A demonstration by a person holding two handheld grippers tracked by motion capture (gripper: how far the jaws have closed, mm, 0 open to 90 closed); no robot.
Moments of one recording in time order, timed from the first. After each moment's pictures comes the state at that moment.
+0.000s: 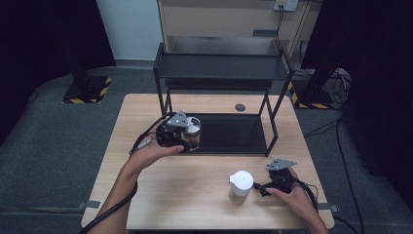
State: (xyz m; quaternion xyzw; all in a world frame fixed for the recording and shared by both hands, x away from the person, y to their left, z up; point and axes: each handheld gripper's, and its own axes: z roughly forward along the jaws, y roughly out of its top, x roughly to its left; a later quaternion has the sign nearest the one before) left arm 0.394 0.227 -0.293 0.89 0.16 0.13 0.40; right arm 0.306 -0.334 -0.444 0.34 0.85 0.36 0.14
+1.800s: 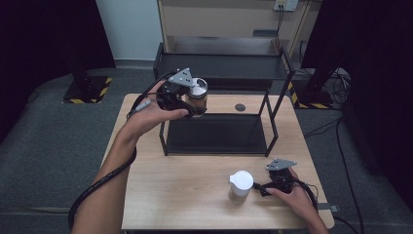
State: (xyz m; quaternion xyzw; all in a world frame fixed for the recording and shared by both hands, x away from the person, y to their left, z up) left arm 0.414 0.213 -0.183 0.89 0.13 0.16 0.41; right arm 0.305 -0.333 -0.445 0.34 0.85 0.36 0.15
